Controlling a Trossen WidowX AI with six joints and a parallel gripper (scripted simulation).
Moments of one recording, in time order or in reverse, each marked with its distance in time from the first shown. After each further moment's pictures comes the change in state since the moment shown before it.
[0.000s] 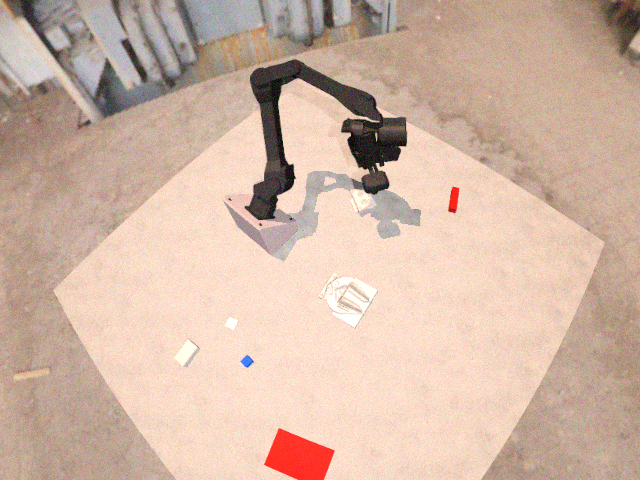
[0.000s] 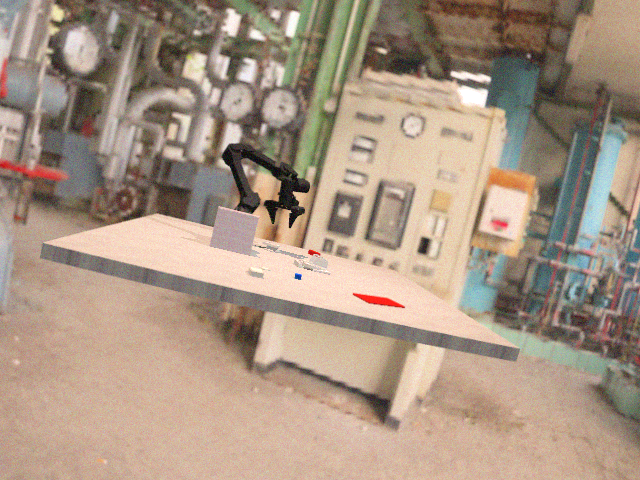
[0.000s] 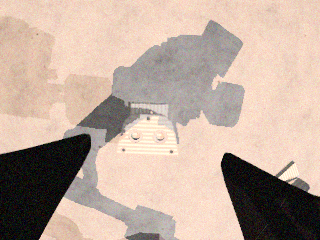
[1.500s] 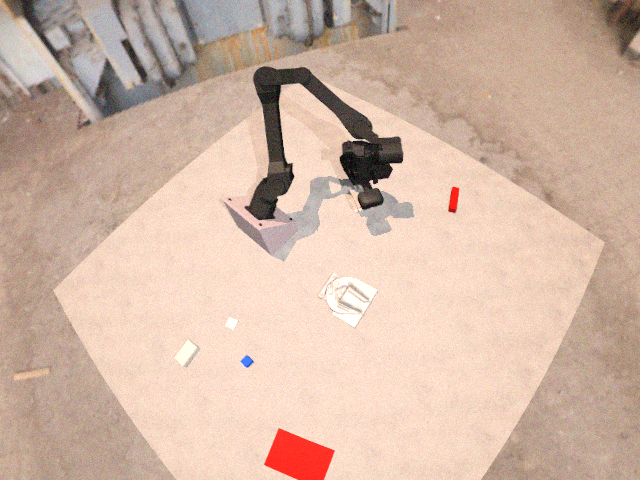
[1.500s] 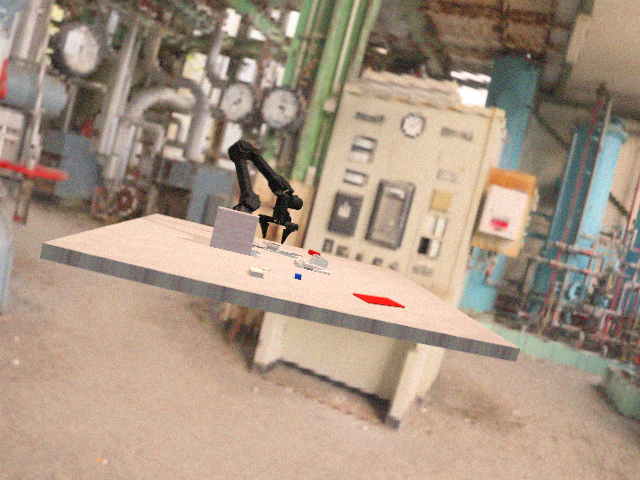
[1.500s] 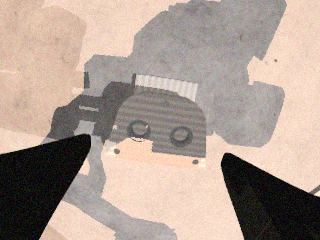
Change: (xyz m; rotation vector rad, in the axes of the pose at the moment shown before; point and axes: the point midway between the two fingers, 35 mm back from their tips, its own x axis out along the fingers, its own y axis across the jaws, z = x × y) arm 0.068 0.009 -0.030 -0.100 0.115 0.043
